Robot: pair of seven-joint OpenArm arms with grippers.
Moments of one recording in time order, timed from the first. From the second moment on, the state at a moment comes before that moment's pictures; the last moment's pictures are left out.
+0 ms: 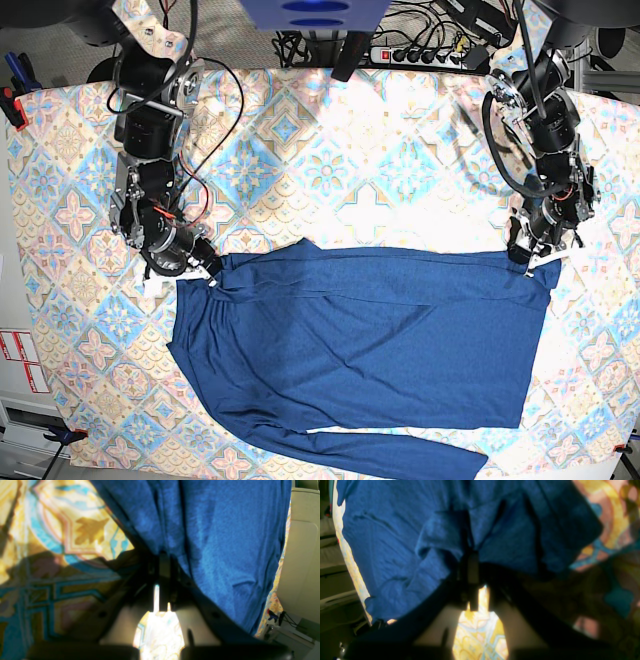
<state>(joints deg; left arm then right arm) -17.9 -14.4 -39.5 40.1 -41.1 -9.6 39.1 18.3 3.2 22.7 46.9 34.2 8.7 -41.9</state>
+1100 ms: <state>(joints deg) -18.5 -14.1 -39.5 40.2 -42.6 -11.1 36.5 18.4 3.3 22.9 46.5 34.2 8.7 -38.4</state>
